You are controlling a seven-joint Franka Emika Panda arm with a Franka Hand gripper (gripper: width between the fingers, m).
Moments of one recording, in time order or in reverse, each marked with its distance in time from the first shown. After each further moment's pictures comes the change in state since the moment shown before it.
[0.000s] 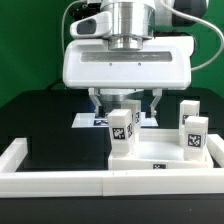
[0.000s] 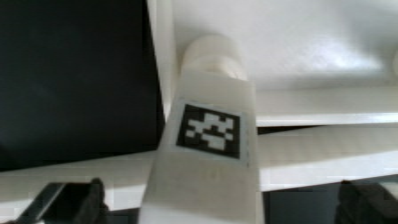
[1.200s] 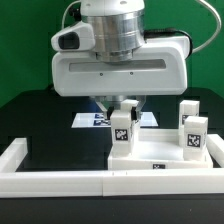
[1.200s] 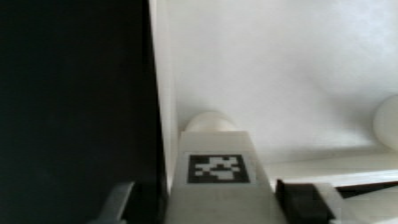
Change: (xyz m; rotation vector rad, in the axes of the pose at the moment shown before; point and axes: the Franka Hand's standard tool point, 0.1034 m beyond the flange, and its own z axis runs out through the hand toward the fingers) arm -0.002 0.002 0.004 0.043 -0.426 0.040
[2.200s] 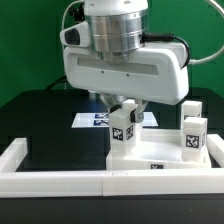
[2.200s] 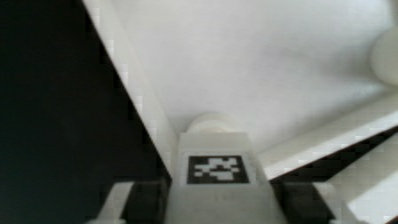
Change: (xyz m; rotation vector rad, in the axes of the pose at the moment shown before) arm -0.002 -0.005 0.001 0.001 -0.002 0.508
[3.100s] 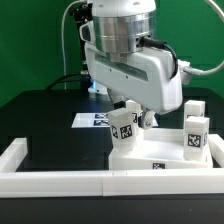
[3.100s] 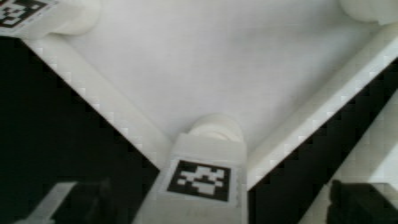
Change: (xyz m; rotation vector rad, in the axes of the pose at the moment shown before) arm -0.007 -0.006 0.003 -0.008 0.001 0.311
